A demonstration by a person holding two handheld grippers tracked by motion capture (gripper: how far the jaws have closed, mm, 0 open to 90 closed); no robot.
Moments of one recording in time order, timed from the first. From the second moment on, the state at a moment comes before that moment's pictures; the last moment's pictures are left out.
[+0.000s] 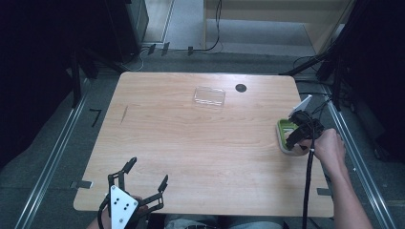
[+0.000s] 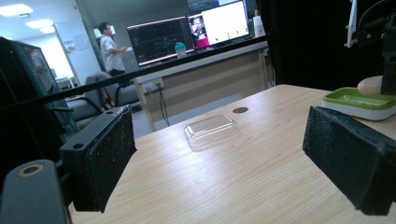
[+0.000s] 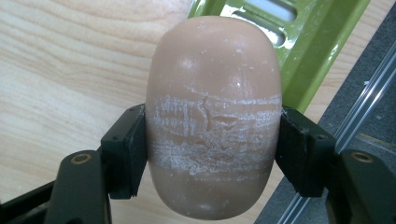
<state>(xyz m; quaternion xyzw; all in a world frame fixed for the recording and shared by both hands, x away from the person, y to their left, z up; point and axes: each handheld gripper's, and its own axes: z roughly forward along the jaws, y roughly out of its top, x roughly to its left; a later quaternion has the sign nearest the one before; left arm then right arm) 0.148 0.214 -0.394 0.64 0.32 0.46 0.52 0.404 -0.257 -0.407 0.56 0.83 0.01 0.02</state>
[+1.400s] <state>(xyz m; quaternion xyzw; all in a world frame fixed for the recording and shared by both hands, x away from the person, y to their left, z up) 0.148 0.215 -0.394 0.64 0.32 0.46 0.52 0.446 -0.262 -0.415 0.61 0.79 0.04 0.02</state>
